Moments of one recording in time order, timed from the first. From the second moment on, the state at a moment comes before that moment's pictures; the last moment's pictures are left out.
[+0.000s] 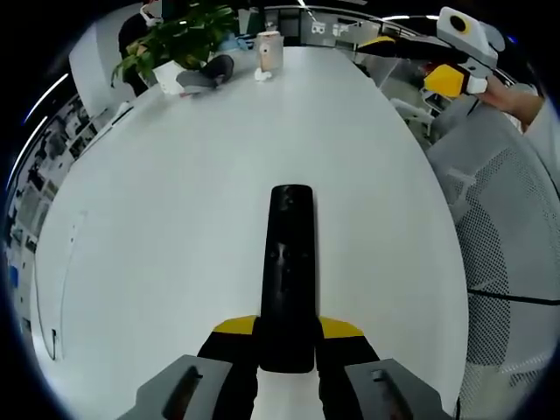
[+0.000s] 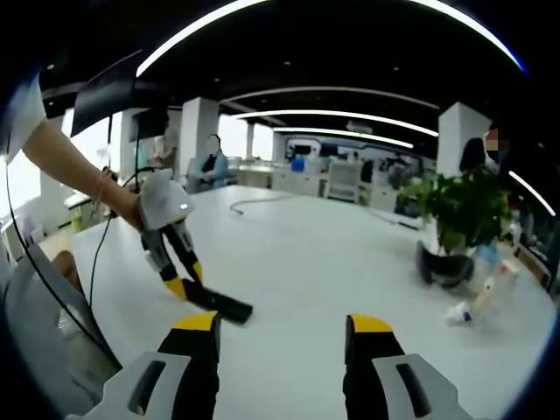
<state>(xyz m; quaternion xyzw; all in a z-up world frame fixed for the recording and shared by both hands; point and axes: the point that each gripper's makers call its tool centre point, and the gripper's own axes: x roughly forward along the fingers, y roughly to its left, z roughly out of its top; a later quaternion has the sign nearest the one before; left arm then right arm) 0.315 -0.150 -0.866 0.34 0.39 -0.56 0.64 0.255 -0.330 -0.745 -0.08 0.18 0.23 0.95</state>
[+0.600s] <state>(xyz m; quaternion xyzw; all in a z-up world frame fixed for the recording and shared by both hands) 0.304 -0.150 -0.866 0.34 0.39 -0.56 0.65 0.255 -0.329 -0.745 -0.08 0.18 0.23 0.95</state>
